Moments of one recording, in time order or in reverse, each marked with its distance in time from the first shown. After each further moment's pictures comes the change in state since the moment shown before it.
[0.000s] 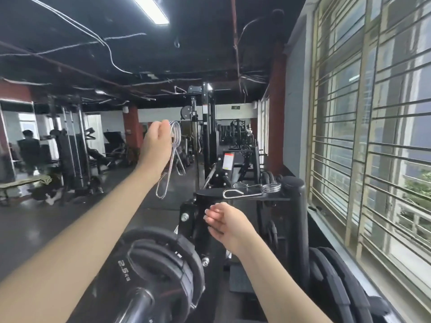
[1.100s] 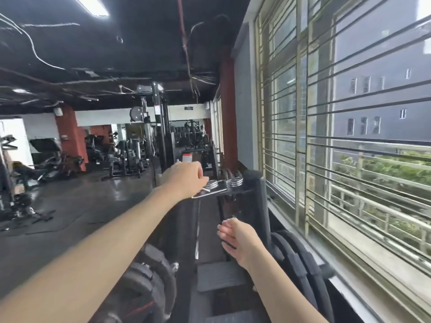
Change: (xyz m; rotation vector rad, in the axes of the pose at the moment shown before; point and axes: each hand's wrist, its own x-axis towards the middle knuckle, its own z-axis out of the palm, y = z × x) left_hand -0.040 -0.014 0.102 0.778 -0.629 0.291; right_hand -0.012 0.018 -0.081 0.054 0.345 -0.042
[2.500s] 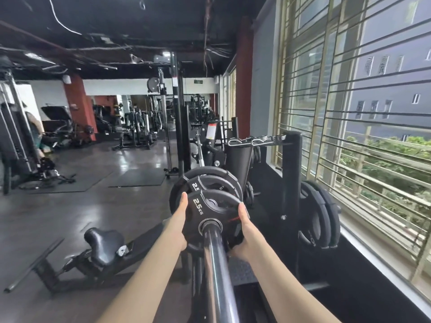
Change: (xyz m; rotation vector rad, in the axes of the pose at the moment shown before) left_hand -0.312 -0.198 0.060 -1.540 -0.188 -1.099; right_hand -0.180 0.192 0.119 0.170 0.050 0.207
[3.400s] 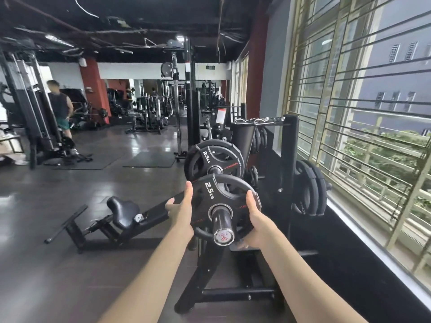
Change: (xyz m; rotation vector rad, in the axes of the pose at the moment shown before) left_hand -0.178 -0.061 -0.033 -0.063 0.204 0.194; right_hand -0.096 0.062 -0.072 -0.231 0.063 0.069
